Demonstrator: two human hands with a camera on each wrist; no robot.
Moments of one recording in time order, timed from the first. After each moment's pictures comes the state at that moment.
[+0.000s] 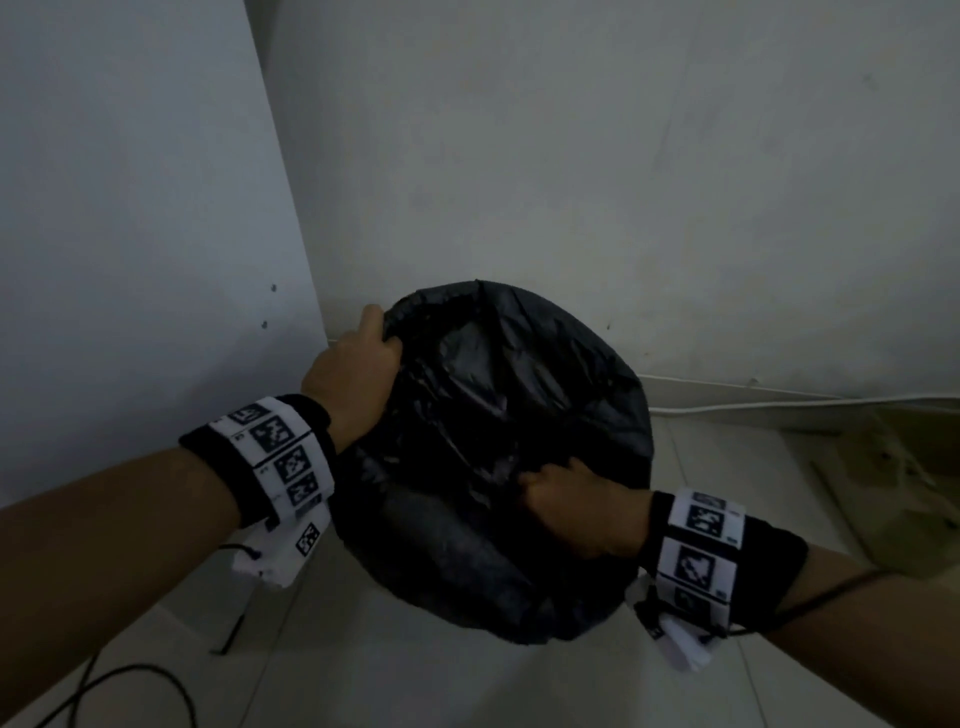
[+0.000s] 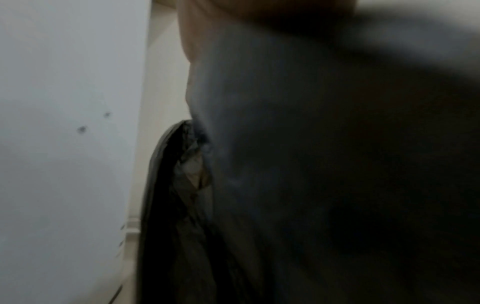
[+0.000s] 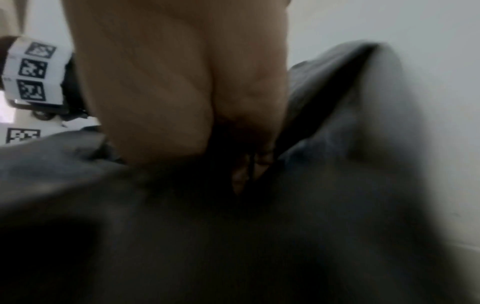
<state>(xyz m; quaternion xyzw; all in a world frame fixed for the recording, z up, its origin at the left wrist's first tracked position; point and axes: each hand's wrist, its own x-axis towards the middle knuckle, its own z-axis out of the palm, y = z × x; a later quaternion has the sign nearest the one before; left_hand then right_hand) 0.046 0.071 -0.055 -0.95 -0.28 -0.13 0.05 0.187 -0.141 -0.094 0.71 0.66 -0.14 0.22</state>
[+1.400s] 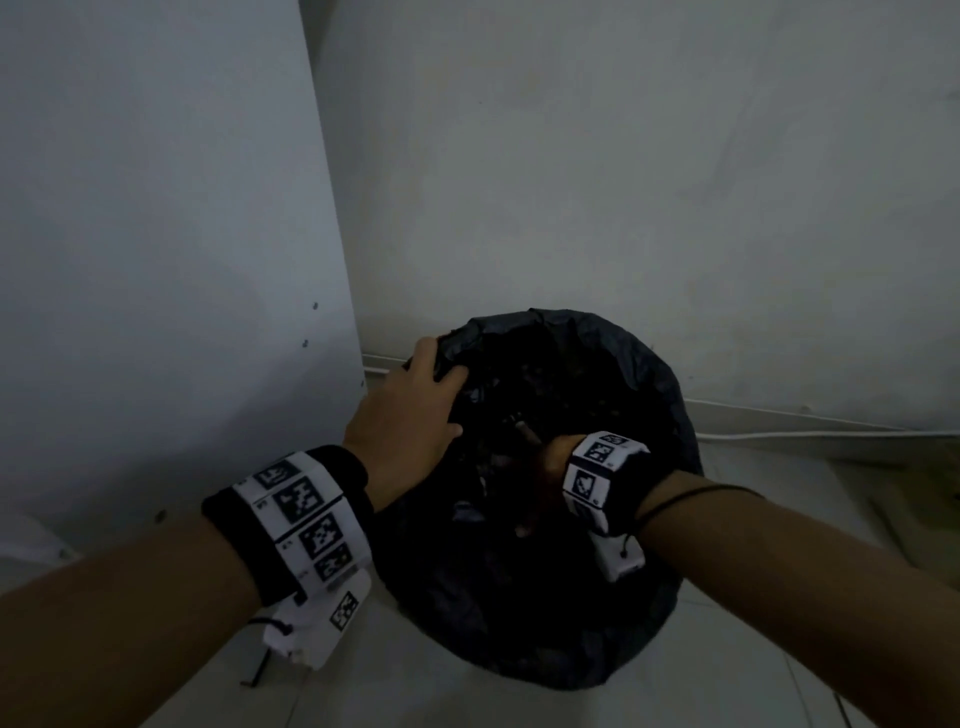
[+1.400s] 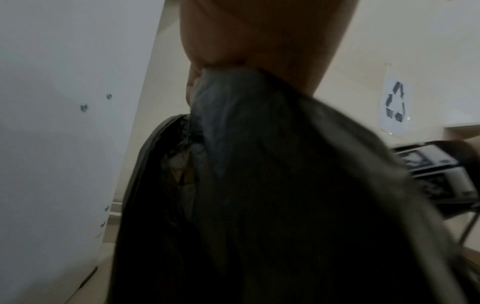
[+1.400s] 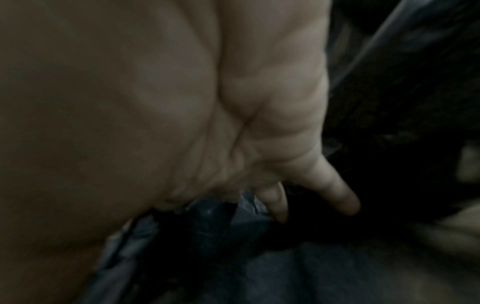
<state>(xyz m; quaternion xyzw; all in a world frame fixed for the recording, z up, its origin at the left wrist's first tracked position) 0.032 0.066 -0.061 -0.96 -0.22 -0.15 -0.01 0.207 -0.037 -0.099 0.74 0.60 -0.18 0.22</state>
